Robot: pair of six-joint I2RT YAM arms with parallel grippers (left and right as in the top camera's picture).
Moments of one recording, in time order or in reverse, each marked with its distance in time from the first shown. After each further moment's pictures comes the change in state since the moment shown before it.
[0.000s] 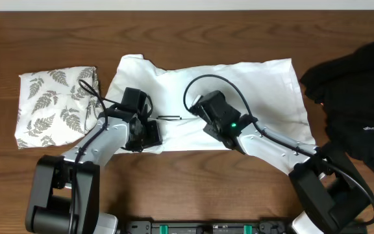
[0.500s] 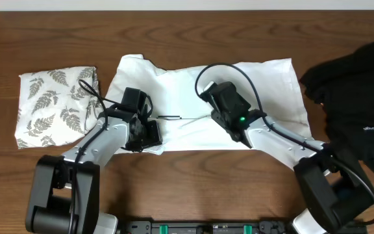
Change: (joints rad) left arm 0.000 0.000 0.000 -0.002 0.000 0.000; right arm -0.089 0.000 -0.001 0.062 0.066 0.031
